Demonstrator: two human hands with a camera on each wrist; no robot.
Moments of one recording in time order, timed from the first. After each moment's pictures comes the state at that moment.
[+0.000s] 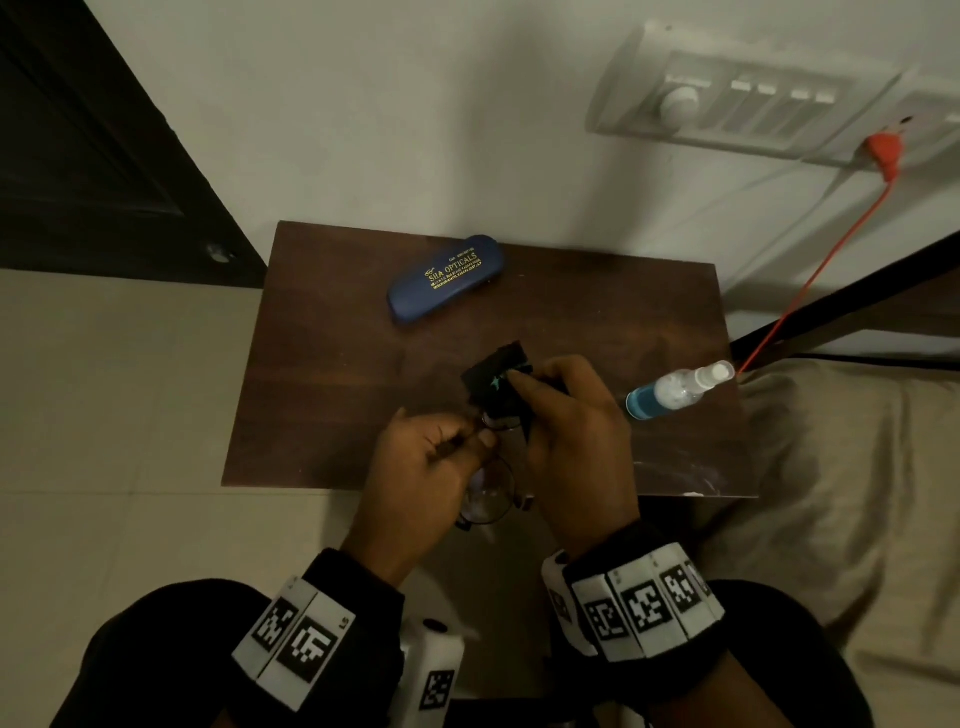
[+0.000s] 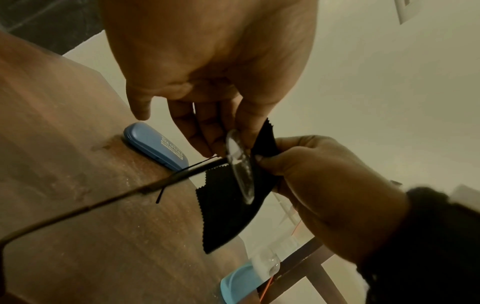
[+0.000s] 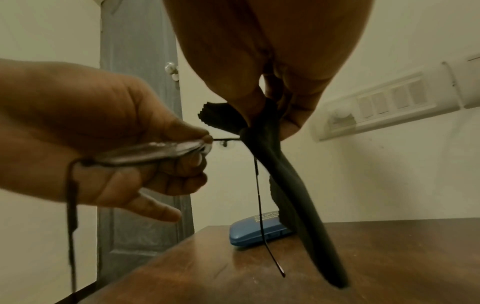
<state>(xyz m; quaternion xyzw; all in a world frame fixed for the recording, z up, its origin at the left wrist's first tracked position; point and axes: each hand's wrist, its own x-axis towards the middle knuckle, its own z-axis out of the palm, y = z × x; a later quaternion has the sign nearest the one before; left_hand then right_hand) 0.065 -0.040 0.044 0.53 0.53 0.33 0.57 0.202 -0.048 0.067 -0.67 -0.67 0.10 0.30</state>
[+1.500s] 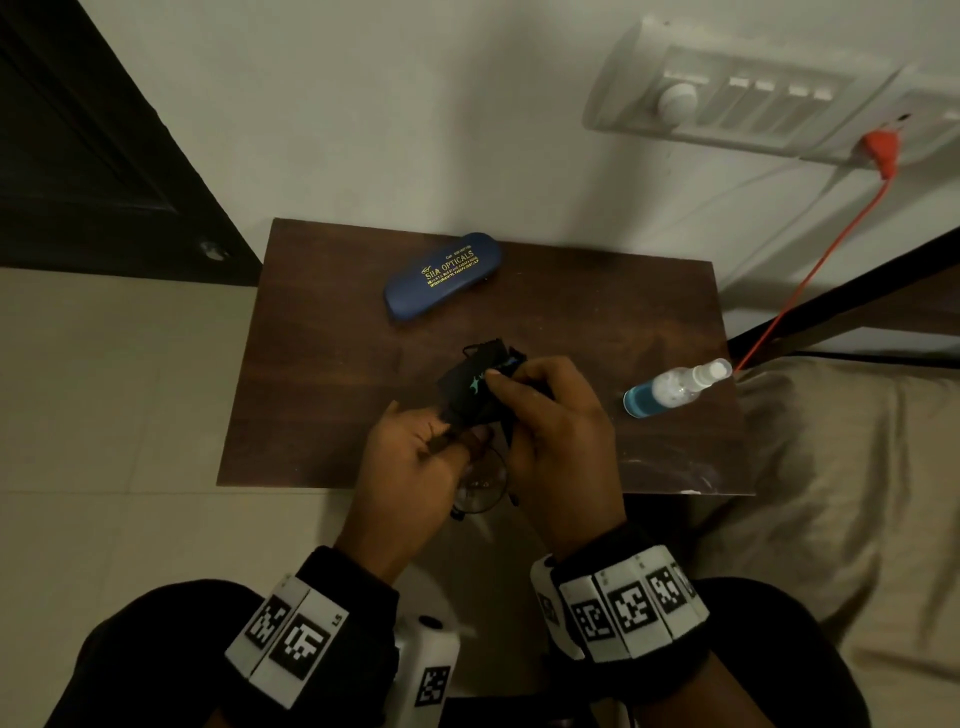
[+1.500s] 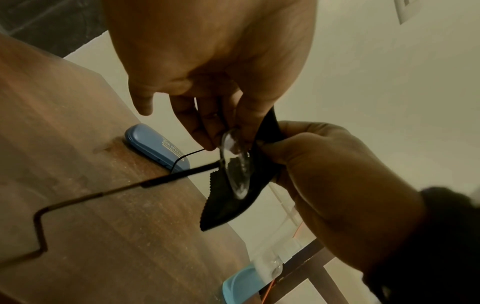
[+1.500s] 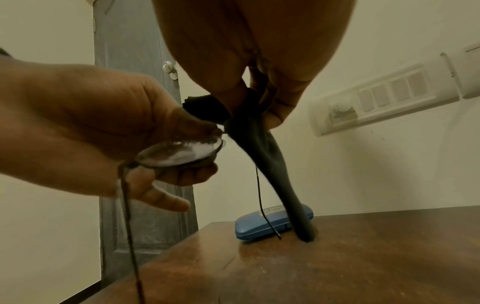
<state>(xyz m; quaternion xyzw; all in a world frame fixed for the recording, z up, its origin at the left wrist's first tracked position) 0.065 -0.037 0.053 0.53 0.53 0.35 0.56 0.195 -0.048 0.066 -0.63 -0.68 0.12 0.35</state>
